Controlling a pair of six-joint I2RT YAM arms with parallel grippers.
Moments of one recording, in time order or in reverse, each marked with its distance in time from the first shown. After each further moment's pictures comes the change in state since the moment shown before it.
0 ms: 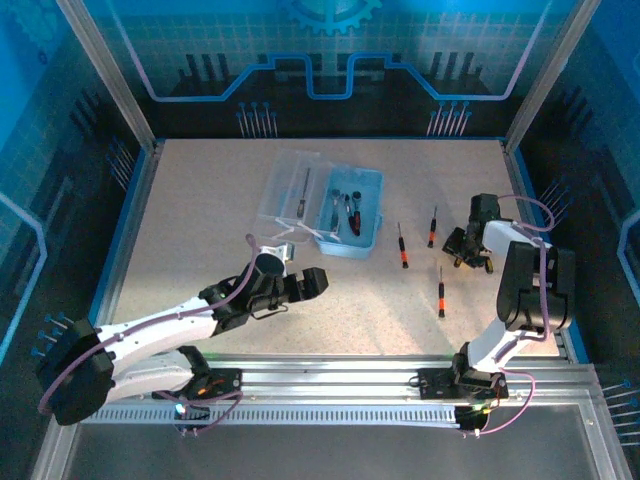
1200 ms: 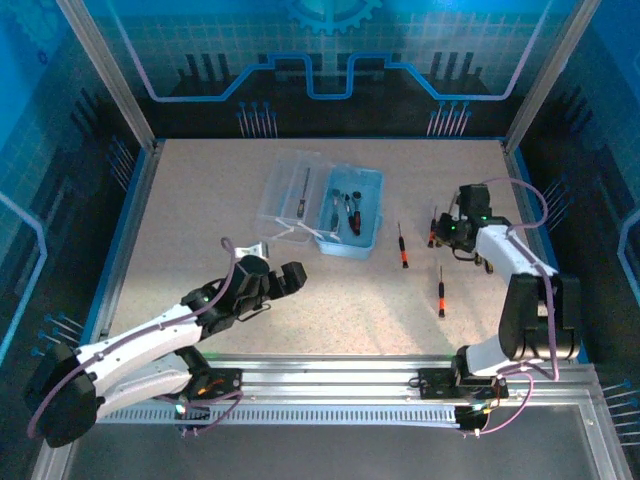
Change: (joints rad) left arm 0.081 -0.149 -0.035 -0.188 -0.186 -0.017; right arm 0.166 -0.206 -0.005 0.047 -0.020 0.020
